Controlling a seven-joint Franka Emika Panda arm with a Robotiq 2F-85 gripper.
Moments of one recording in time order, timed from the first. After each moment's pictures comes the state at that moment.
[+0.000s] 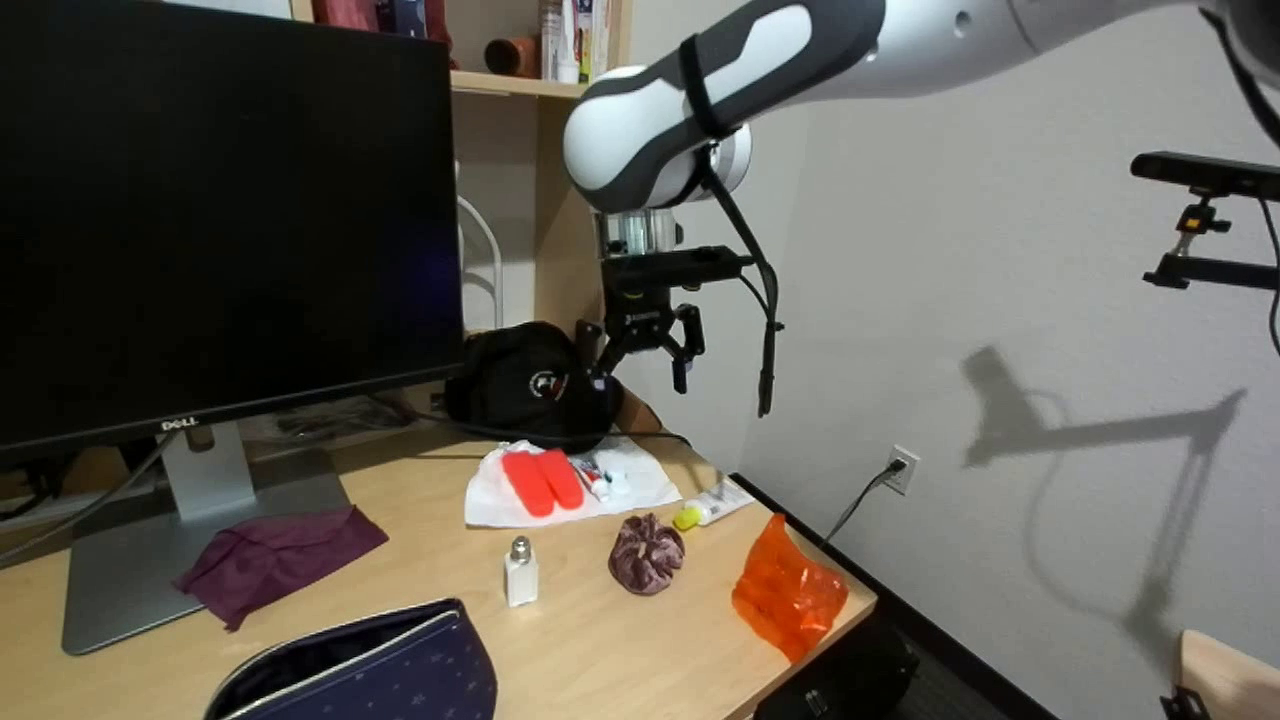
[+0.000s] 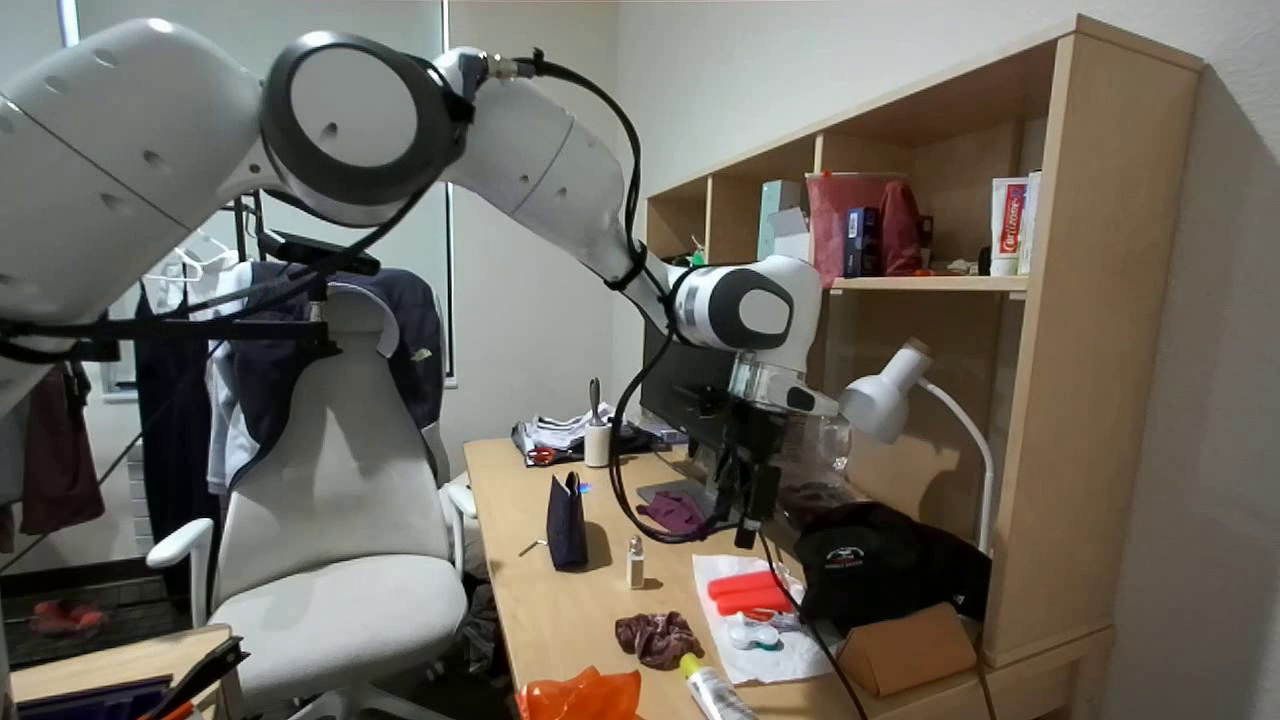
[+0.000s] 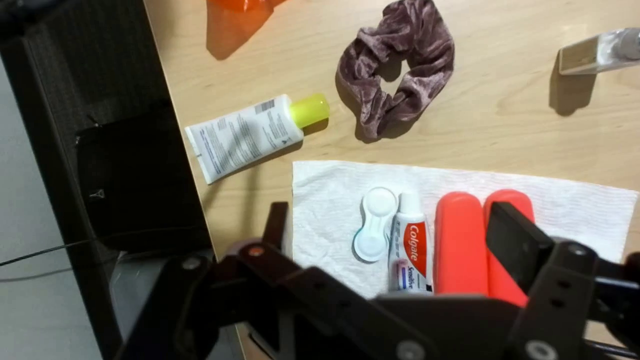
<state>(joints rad) -0.02 0.73 -0.04 -1.36 0.01 1.86 0.39</state>
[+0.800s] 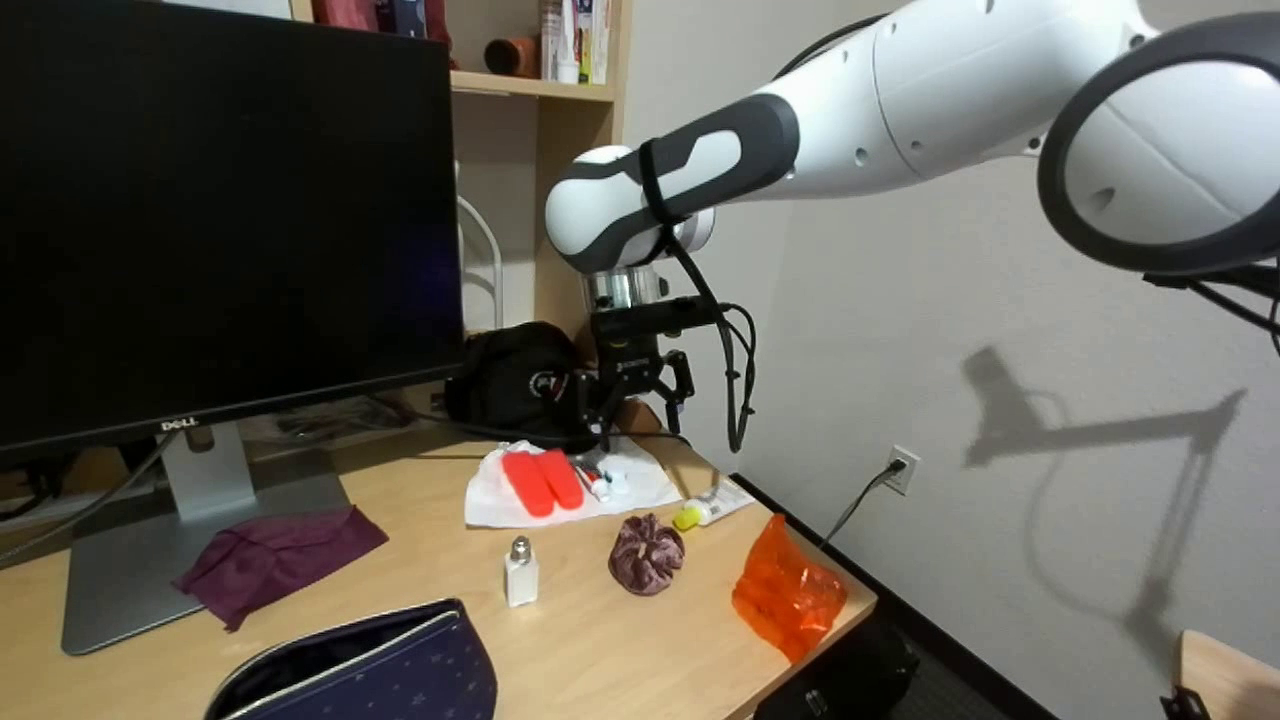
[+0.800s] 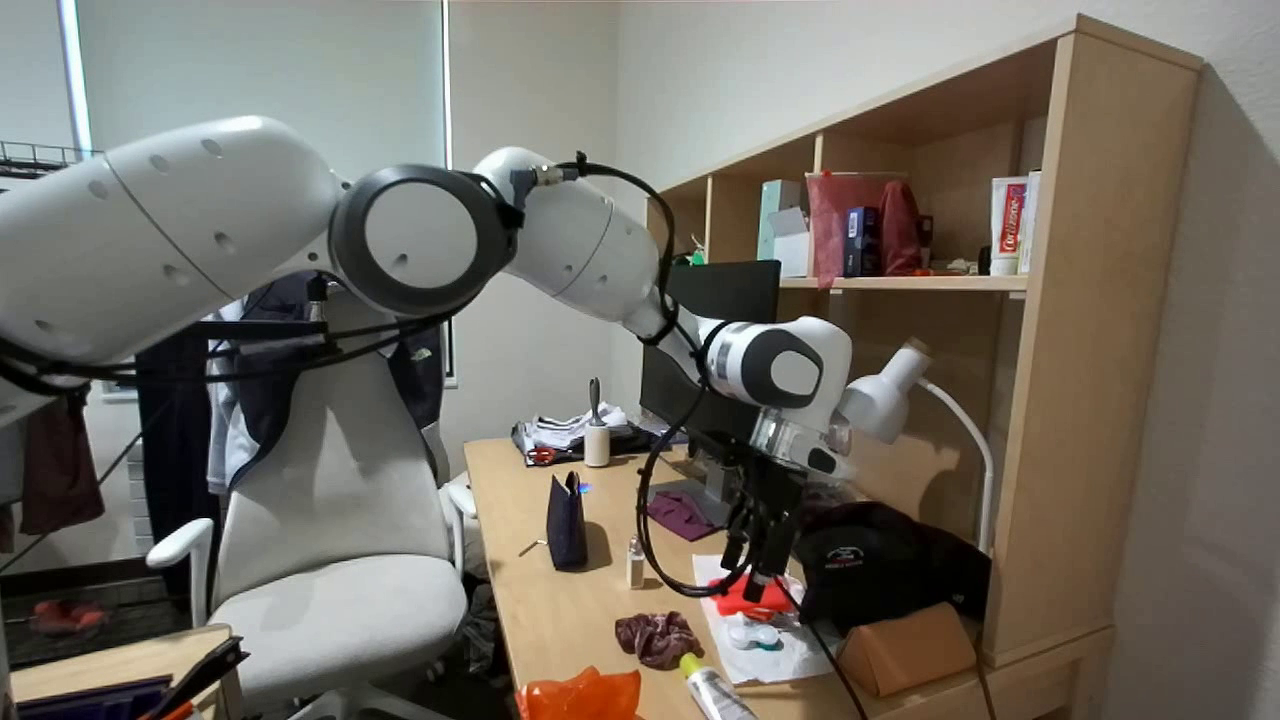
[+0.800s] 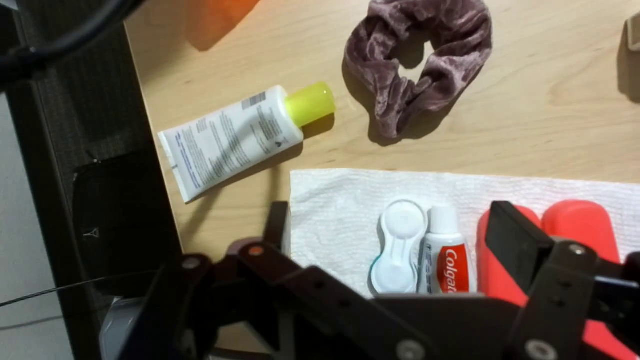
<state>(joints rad) -0.04 0.99 -0.05 -1.07 0.05 1.72 0.39</state>
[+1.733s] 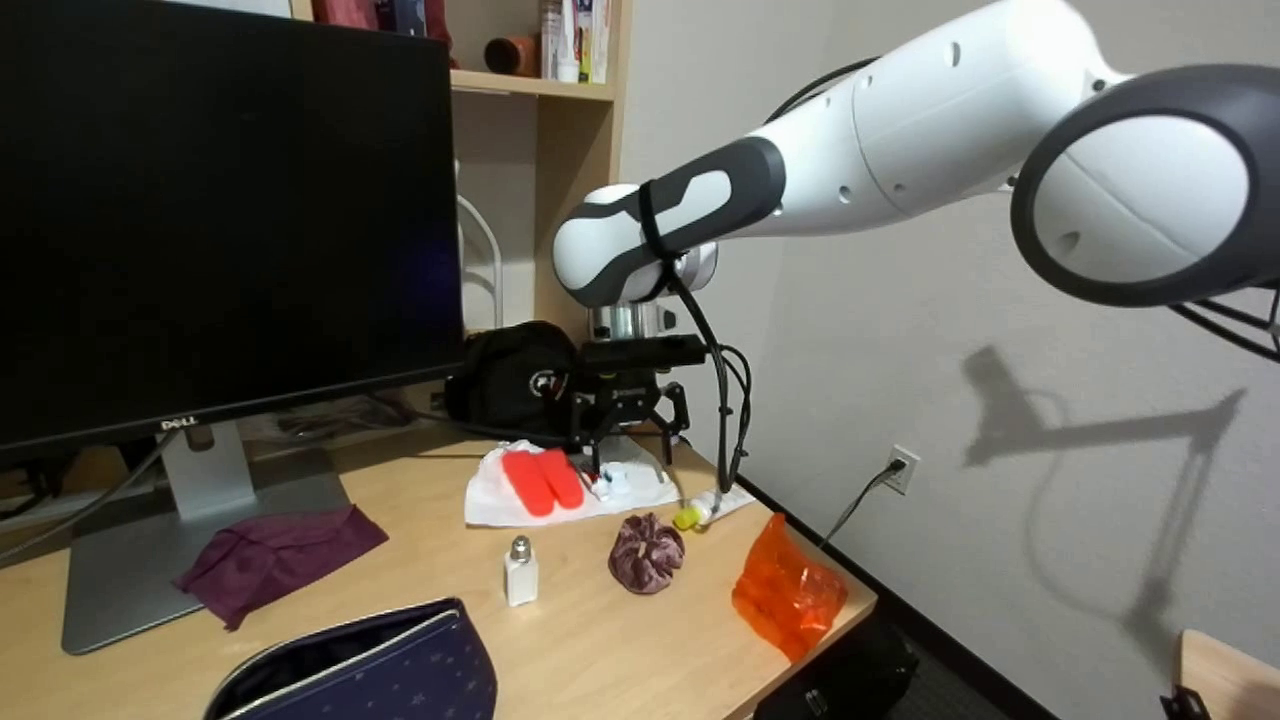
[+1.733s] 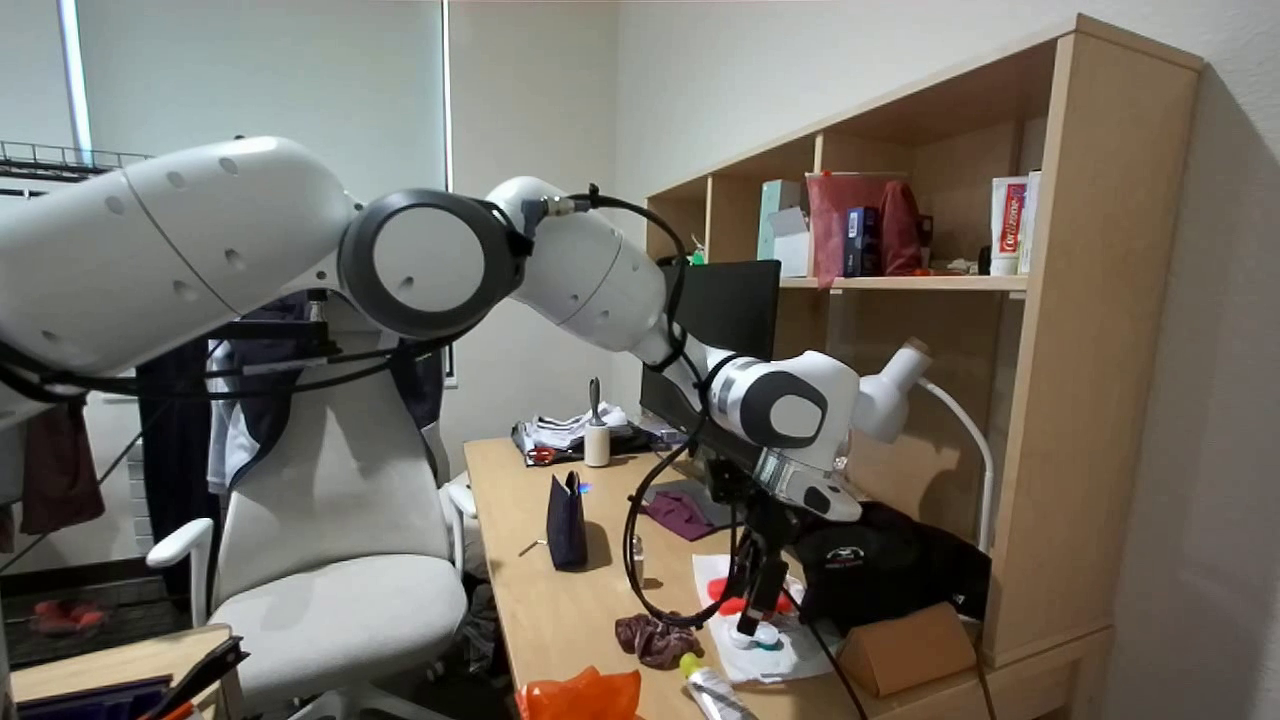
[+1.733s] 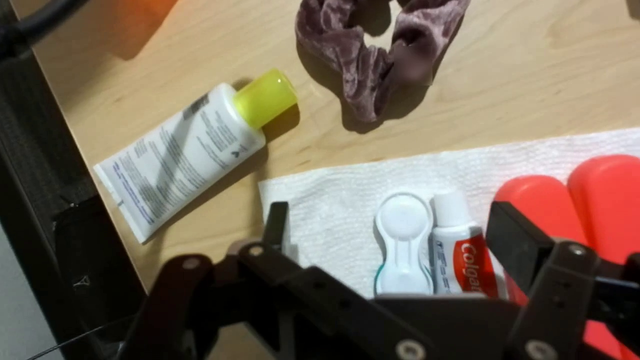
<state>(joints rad) -0.05 1.05 -0.07 -1.08 0.14 1.82 0.51</state>
